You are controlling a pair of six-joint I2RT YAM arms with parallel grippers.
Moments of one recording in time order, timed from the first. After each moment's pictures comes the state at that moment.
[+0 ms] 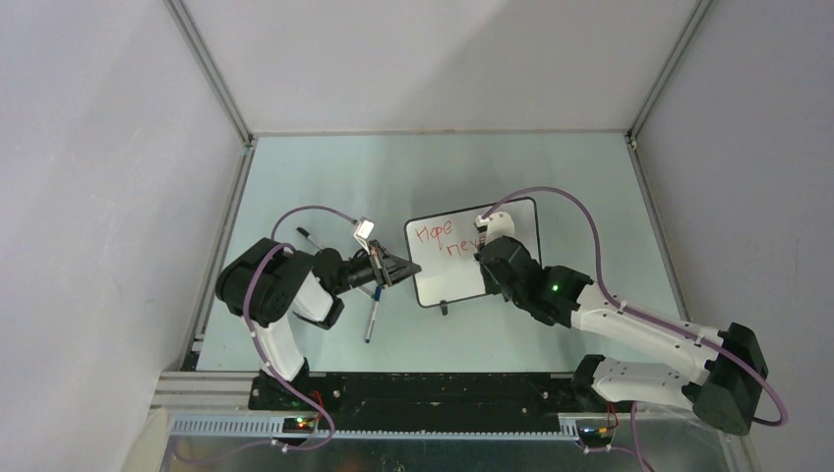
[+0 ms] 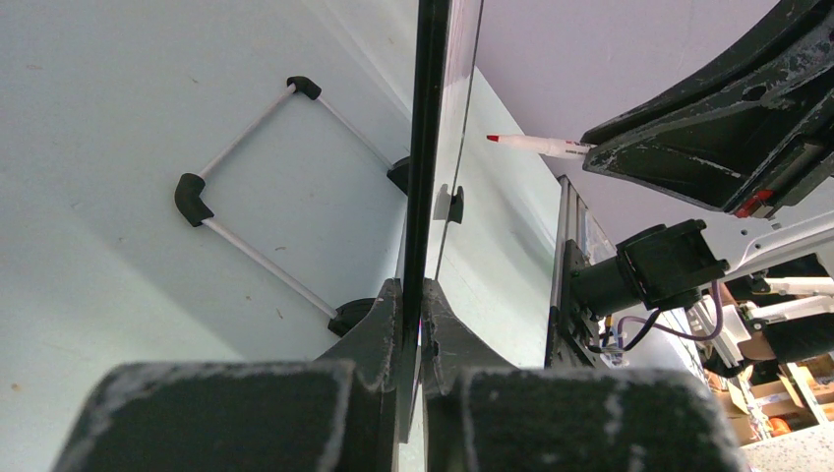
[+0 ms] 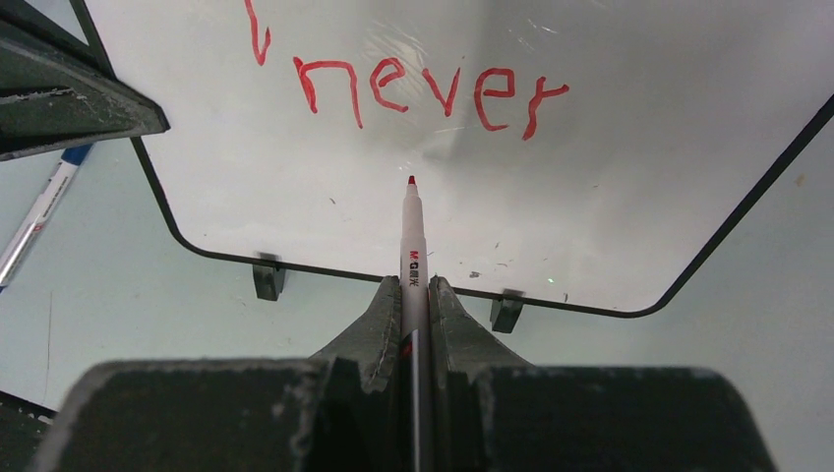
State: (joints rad) left arm -0.40 1.80 0.29 1.50 0.73 -0.80; right arm 0.95 1.10 0.84 -0.46 0.46 0.36
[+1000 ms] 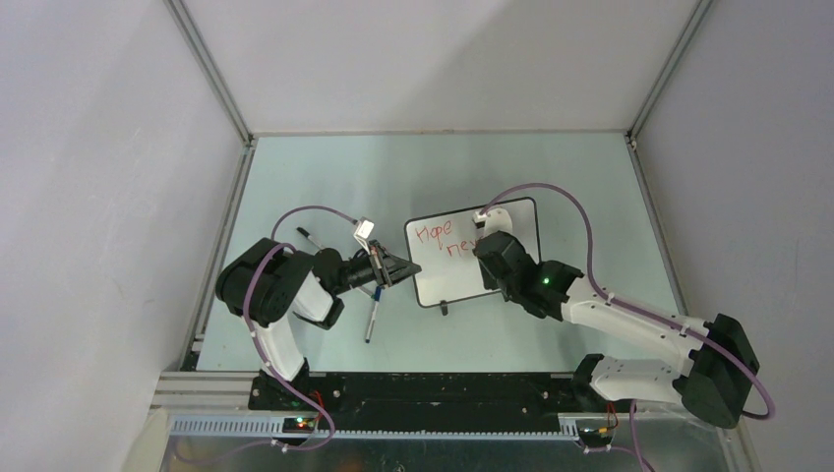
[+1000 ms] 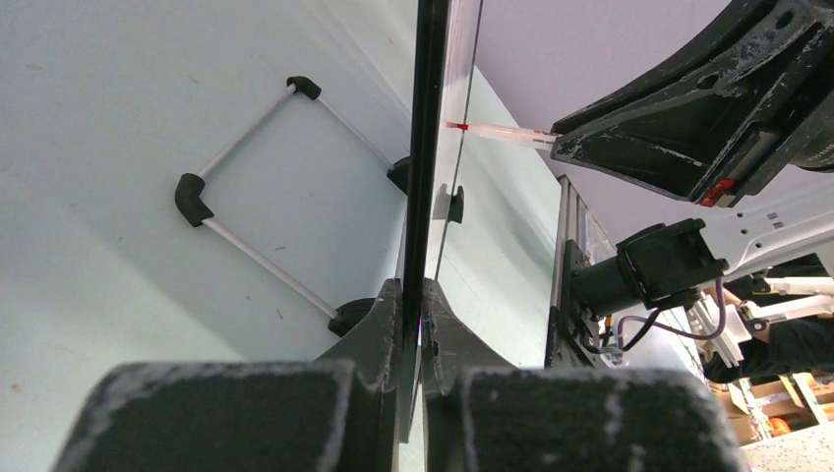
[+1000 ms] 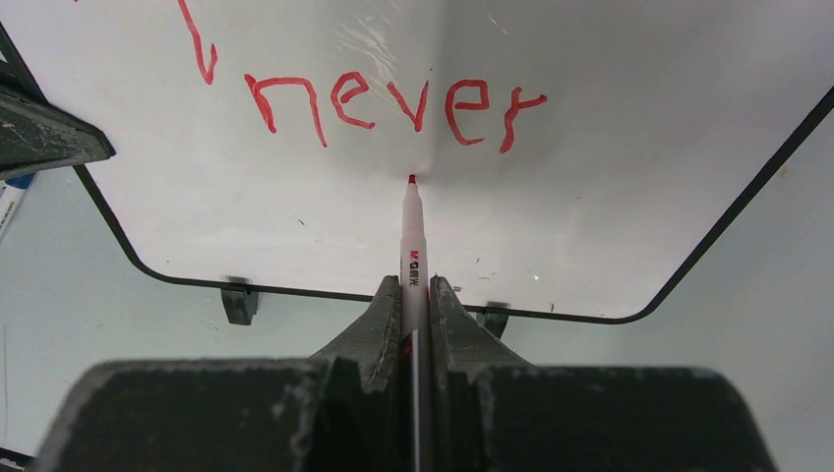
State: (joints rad) left arm -0.40 1.80 0.29 1.50 0.73 -0.80; right arm 0.91 1.16 0.85 -0.44 0.47 0.36
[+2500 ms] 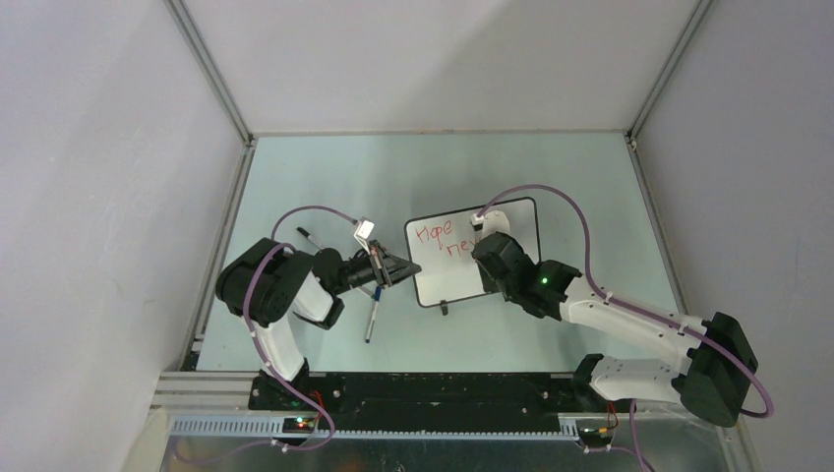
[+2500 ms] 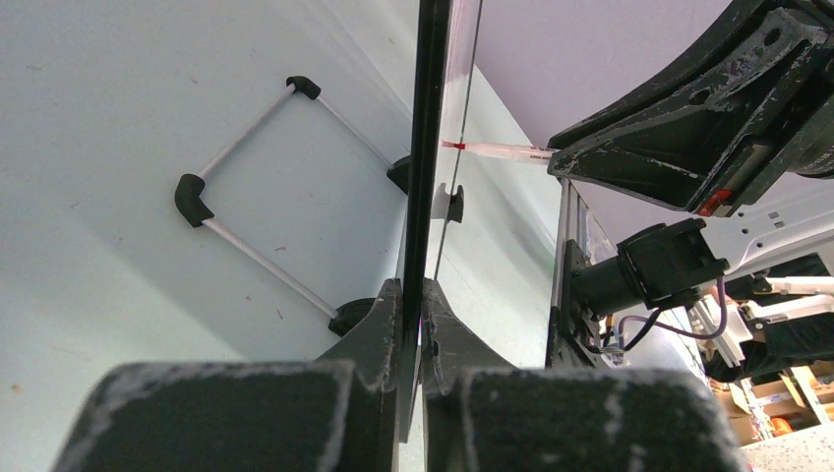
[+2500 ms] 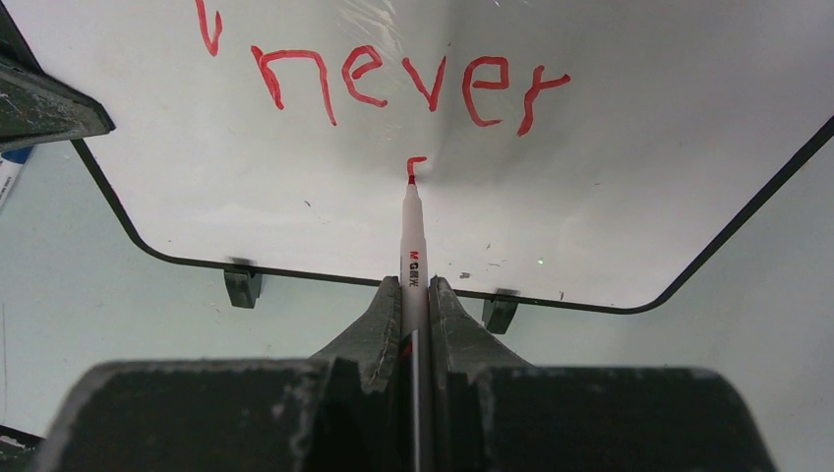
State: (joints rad) left arm -0.40 1.80 0.29 1.50 0.73 -0.80; right arm 0.92 1.18 0.85 -0.46 0.45 0.36
